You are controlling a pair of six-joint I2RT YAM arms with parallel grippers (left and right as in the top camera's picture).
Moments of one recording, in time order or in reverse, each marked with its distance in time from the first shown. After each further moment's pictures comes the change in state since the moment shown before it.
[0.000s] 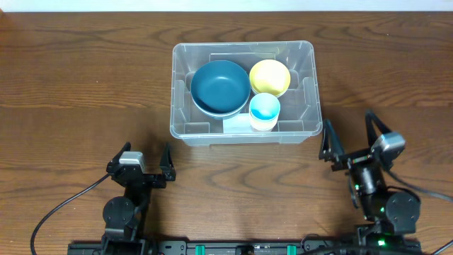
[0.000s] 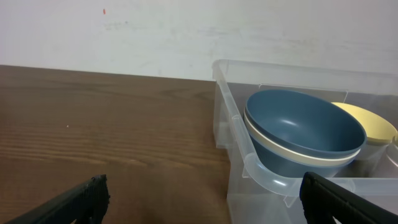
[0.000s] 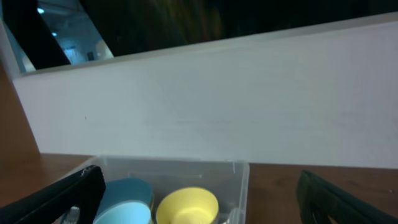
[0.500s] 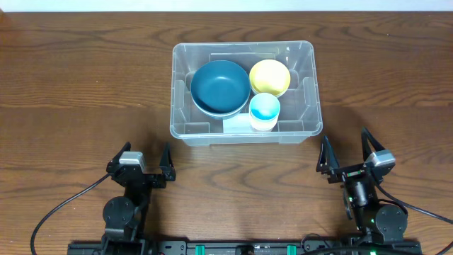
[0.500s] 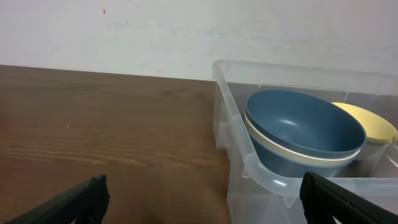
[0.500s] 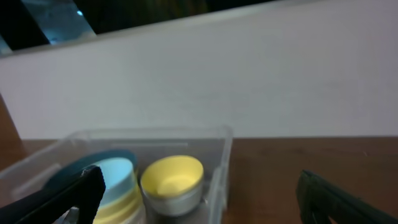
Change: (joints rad) left arm 0.000 0.000 0.000 0.000 0.000 0.000; right arm -0.021 -0.257 -0.167 -0.145 0.031 -0.014
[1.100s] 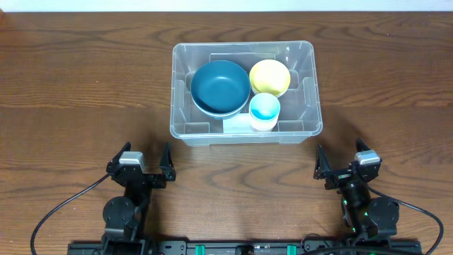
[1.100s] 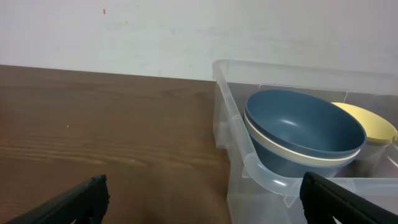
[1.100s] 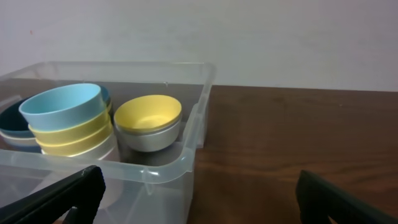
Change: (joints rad) left arm 0.000 0.000 0.000 0.000 0.000 0.000; right arm 0.000 -0.087 -0.025 -0.266 0.039 -0.134
